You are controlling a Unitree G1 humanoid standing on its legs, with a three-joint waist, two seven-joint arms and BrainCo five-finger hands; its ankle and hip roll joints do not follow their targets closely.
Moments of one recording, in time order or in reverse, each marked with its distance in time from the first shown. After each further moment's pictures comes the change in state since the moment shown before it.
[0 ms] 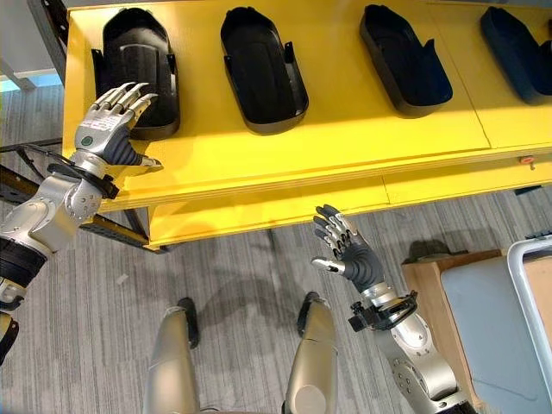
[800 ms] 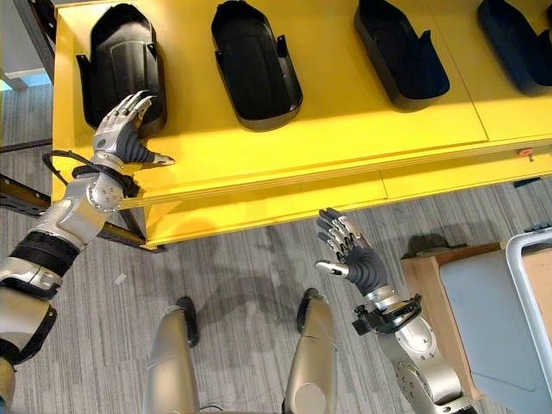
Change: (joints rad) left arm -0.038 -0.162 0.068 0.157 -0.239 0.040 -0.053; right arm 0.017 0.000 -0.023 -0.004 0.000 0.022 0.021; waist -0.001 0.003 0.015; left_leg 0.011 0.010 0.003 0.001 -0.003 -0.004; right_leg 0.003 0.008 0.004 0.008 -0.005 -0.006
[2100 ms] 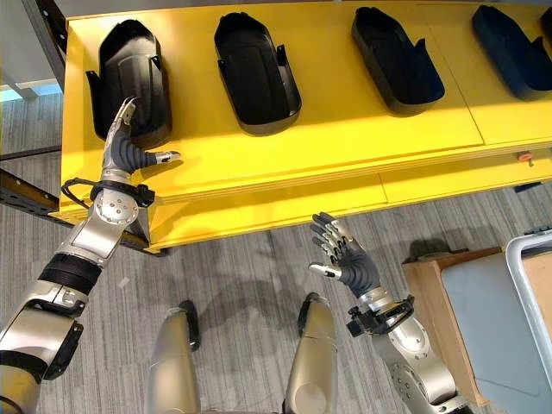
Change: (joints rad) left arm 0.157 -0.155 0.216 -0.096 -0.203 -0.009 0.091; right arm -0.007 0.000 0.040 0.000 0.000 0.013 -0.031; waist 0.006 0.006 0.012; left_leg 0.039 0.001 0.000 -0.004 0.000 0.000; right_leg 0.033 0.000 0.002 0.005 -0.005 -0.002
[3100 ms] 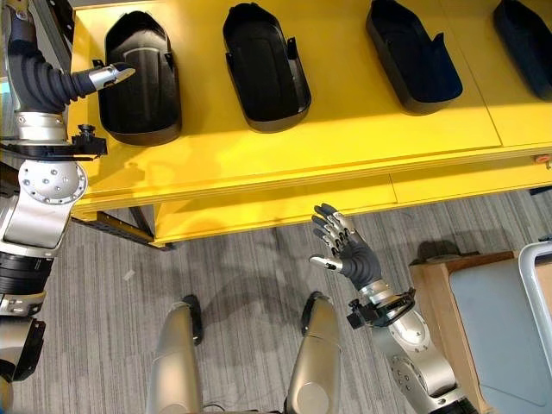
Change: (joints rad) left arm 0.068 0.167 0.184 -0.525 0.026 -0.102 0.099; right arm -0.036 0.003 -0.011 0.001 -0.005 -0.003 -0.004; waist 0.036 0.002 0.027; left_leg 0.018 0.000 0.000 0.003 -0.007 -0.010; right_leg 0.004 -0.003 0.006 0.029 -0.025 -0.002
